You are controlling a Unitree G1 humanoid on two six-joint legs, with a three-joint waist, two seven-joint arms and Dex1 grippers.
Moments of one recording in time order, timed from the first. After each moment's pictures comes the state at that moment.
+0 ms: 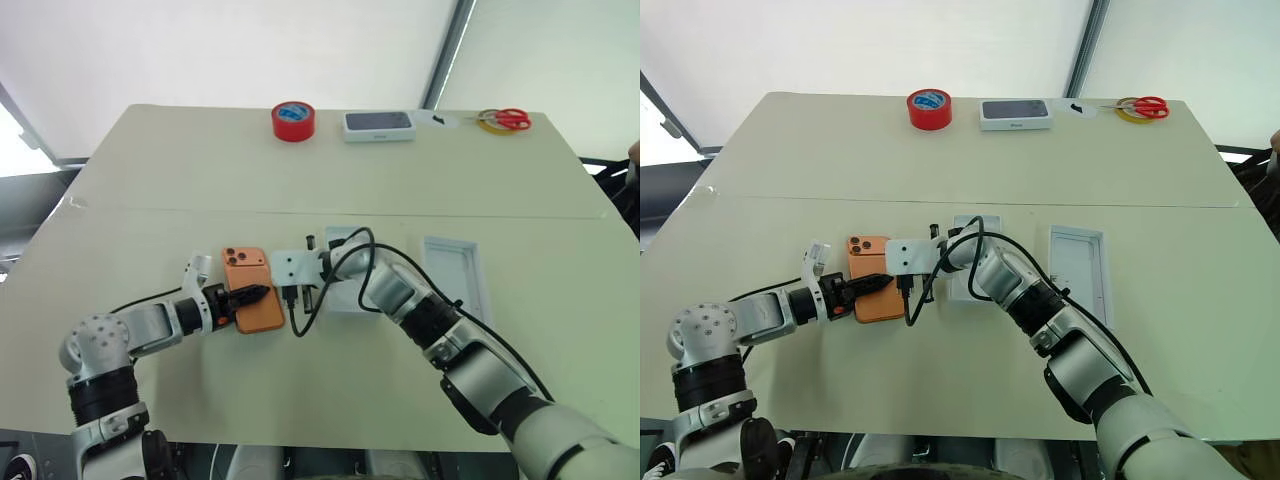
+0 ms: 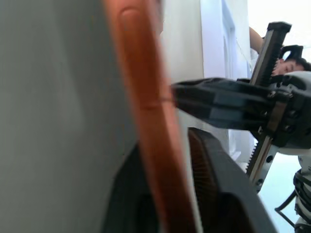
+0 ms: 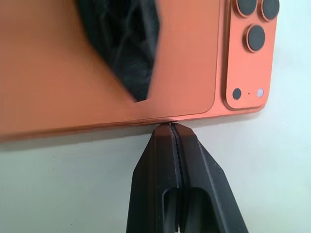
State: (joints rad) left arm -0.34 0.32 0.54 0.01 -1.06 1.52 -0.28; right arm -0.83 -0.19 0.58 0.40 -0.31 0.13 0.96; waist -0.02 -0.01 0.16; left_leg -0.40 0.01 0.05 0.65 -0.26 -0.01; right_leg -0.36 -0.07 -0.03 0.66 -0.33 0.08
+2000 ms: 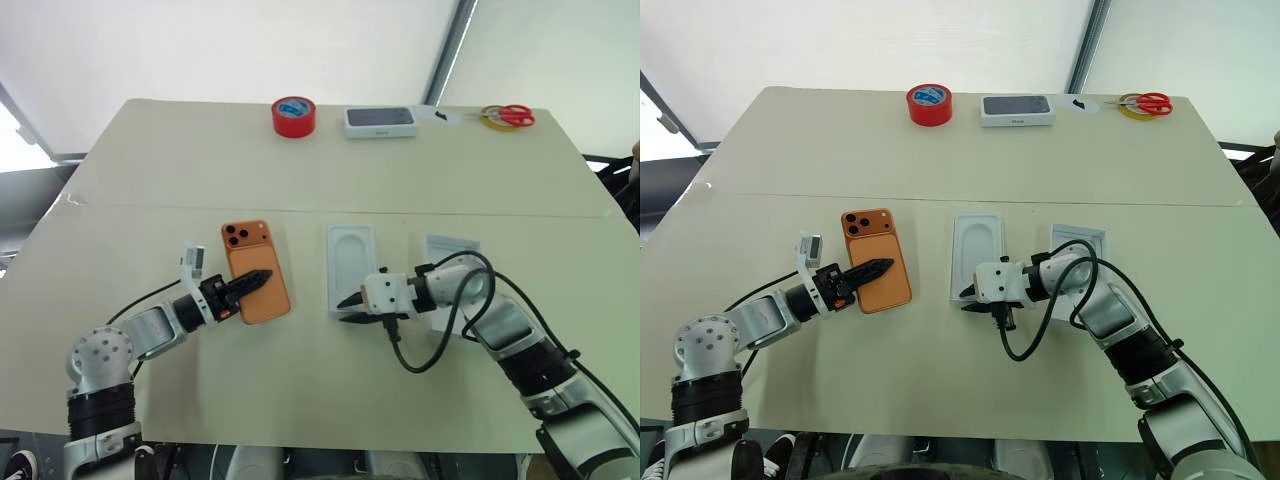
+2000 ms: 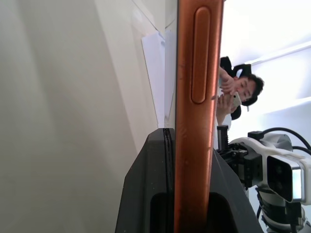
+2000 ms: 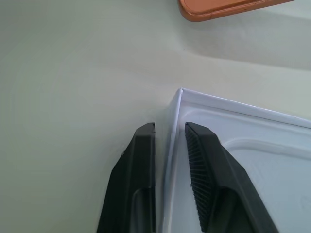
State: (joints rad) left arm -0.24 0.37 0.41 -0.04 -1.21 1.24 -0.38; right arm -0.47 -0.61 0.38 -0.01 0.01 0.06 1.22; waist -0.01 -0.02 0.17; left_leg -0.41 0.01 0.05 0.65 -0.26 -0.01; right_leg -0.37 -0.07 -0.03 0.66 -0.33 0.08
